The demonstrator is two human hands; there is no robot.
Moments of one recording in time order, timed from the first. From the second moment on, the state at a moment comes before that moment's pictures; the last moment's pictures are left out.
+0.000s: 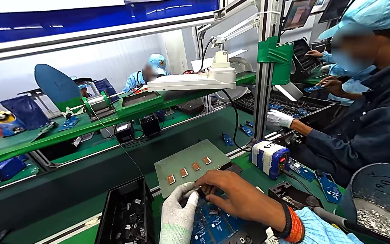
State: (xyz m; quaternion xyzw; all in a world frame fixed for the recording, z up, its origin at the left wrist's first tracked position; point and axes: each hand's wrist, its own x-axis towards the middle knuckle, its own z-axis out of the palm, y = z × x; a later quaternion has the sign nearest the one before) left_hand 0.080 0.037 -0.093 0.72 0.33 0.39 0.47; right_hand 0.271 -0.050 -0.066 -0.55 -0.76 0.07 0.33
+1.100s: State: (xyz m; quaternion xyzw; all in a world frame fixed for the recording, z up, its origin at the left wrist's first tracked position) left_hand 0.060 0.050 -0.075 0.70 0.47 0.42 0.34; right_hand 0.249 -0.039 -0.064 -0.62 -0.73 0.09 0.29
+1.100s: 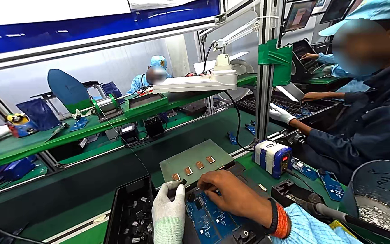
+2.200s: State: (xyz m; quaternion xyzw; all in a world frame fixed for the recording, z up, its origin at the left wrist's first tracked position) left_hand 0.063 0.059 -0.086 0.64 0.50 0.44 0.39; right_hand 0.247 -0.033 -0.057 -0.64 -0.74 0.10 0.20
